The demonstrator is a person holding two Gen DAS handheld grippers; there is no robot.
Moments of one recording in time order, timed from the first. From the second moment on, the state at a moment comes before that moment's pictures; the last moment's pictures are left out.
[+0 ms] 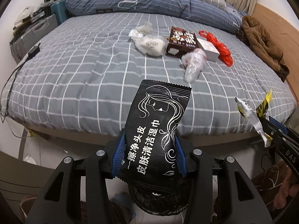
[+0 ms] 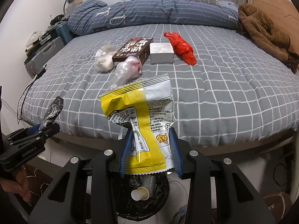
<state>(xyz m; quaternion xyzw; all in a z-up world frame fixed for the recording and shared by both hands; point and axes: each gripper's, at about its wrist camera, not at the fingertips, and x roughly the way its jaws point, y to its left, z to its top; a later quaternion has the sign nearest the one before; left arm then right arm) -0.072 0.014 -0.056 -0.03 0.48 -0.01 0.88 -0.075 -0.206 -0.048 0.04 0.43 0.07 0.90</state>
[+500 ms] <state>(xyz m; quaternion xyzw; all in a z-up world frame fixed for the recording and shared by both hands) -0.107 0.015 -0.089 -0.04 0.50 -0.01 0.86 -0.104 -0.183 -0.079 0.03 0.46 0.08 0.88</state>
